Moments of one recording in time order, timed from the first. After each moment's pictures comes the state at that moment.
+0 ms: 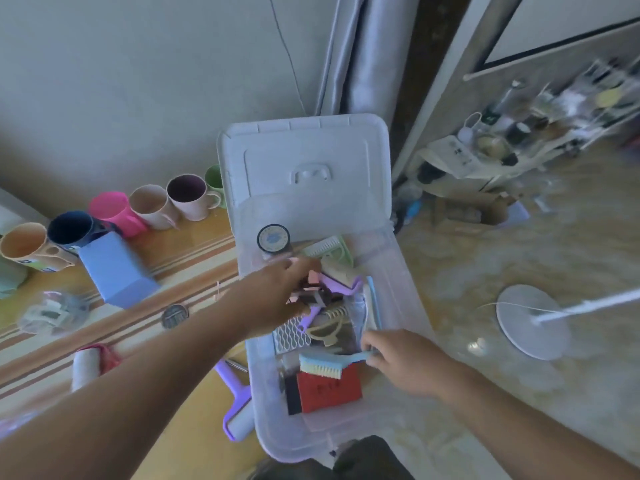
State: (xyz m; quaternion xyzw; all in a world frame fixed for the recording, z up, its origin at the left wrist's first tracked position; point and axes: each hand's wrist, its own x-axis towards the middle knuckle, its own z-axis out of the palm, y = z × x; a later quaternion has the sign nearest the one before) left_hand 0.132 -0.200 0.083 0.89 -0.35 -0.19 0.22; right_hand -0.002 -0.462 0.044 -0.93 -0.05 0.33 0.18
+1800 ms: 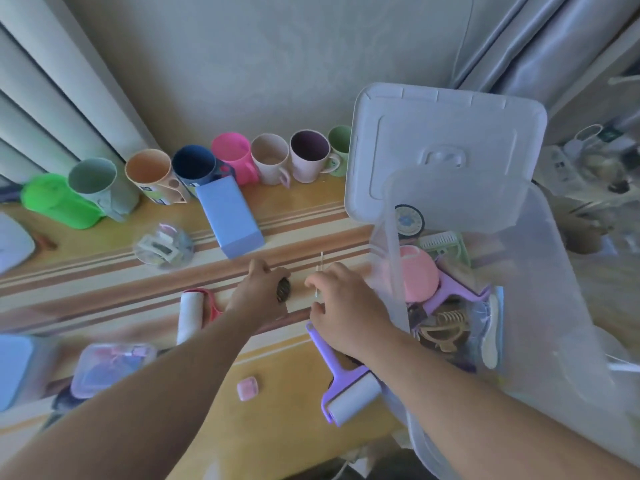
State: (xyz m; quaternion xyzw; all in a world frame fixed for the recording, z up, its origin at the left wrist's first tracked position) left_hand 0.144 0.032 -0.108 0.96 -0.02 -0.21 0.20; right_hand 0.103 -0.160 0.012 -0.95 -0.10 0.18 0.23
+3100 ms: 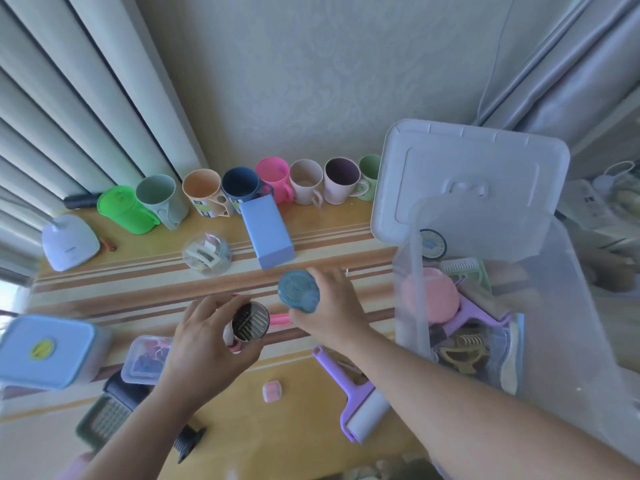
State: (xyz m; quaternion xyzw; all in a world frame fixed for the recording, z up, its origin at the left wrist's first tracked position) left_hand 0.030 0.115 0.030 0.96 0.02 0.00 0.27; right_hand 0.114 -0.106 -0.010 -0.92 -0.09 0.13 0.35
